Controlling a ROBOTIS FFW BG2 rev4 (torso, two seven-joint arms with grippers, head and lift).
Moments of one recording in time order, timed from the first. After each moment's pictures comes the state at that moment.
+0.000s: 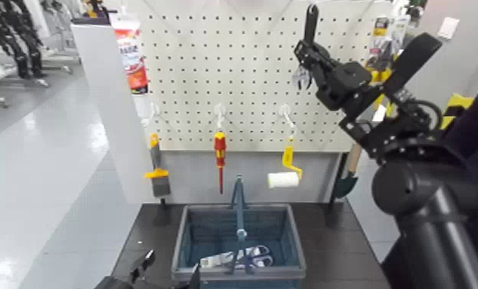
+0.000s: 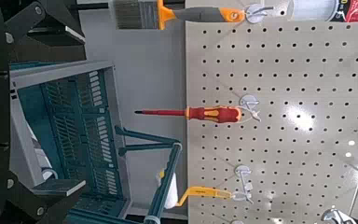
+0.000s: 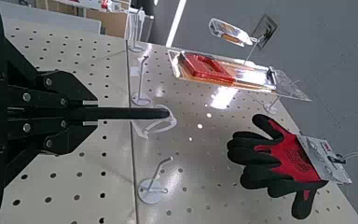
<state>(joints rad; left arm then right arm) 0.35 0.16 -0.16 -1.79 0.11 -0.11 -0.13 -0.48 -0.06 0.04 -1.63 -0.33 0.11 0.60</state>
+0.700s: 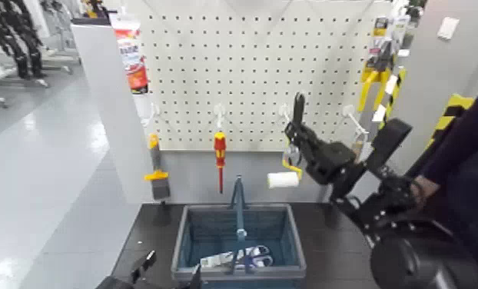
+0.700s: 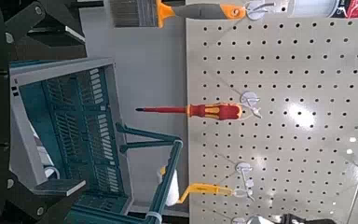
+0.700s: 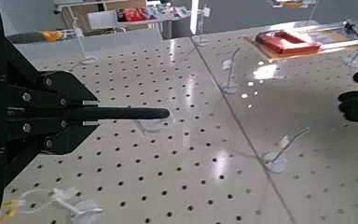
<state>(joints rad) 0.35 0.17 -0.17 -1.79 0.12 -0.11 -0.12 -0.20 -0.03 0.03 -1.73 -0.37 0.24 0.55</state>
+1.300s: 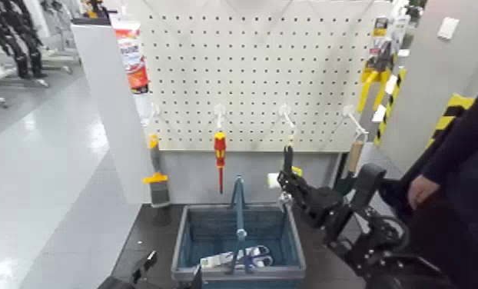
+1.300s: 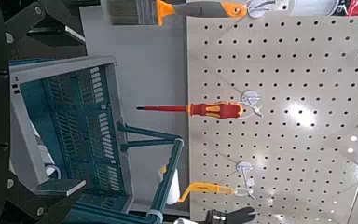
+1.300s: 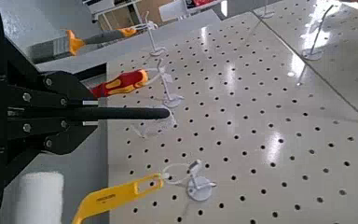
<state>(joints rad) 0.35 0.17 -0.17 -1.79 0.12 -0.11 -0.12 -0.11 -0.03 0.03 -1.63 -0.35 0.27 0.56</state>
